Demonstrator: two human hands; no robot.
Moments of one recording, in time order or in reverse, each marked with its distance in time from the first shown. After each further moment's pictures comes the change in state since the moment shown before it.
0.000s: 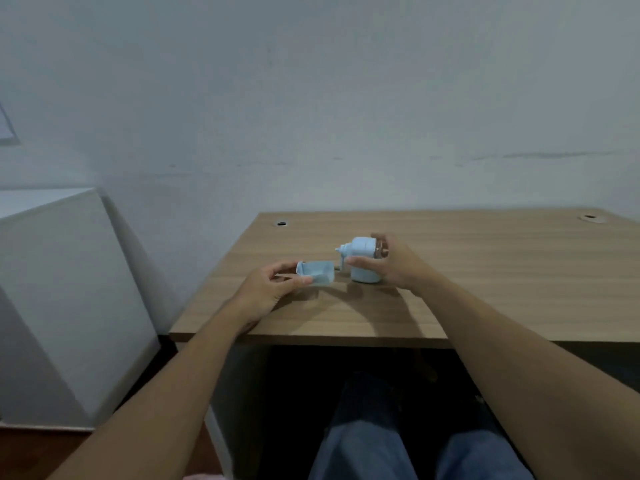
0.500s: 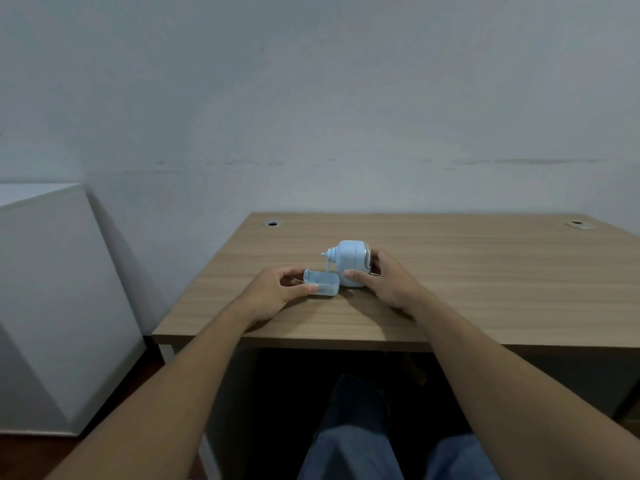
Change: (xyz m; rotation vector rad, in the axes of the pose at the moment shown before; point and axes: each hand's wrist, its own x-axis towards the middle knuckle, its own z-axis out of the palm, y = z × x) left_hand 0.018 -0.001 0.023 0.281 -0.077 0.049; right_hand -0.011 0.028 0.005 0.033 -0.023 -0.080
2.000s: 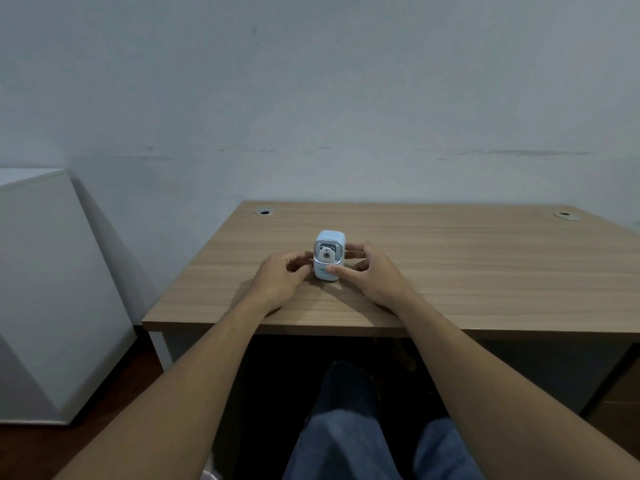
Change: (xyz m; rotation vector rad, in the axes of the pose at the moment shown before) left_hand 0.013 0.007 0.034 0.101 0.193 0.077; right_hand -0.012 0.003 0.018 -0.010 0.088 -0.094
